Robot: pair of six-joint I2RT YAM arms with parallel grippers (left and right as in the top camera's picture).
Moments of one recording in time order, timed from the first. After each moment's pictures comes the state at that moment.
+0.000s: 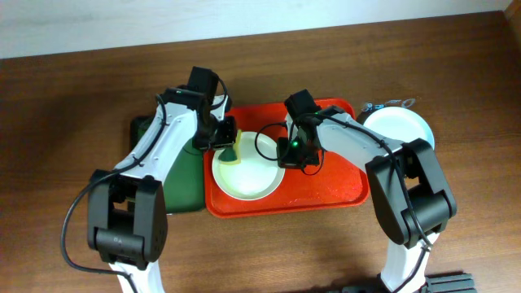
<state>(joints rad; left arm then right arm) -0.33 2.04 1.60 -0.94 0.28 -0.24 0.35 1.99 1.26 -0.69 -0.36 0.41</state>
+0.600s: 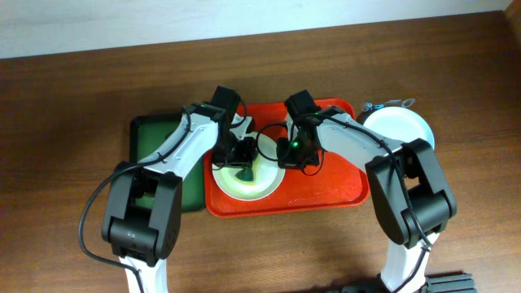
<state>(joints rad) -0.42 2.09 1.52 -0.90 0.39 -0.16 0.35 1.99 1.26 -0.69 -0.37 0.41</state>
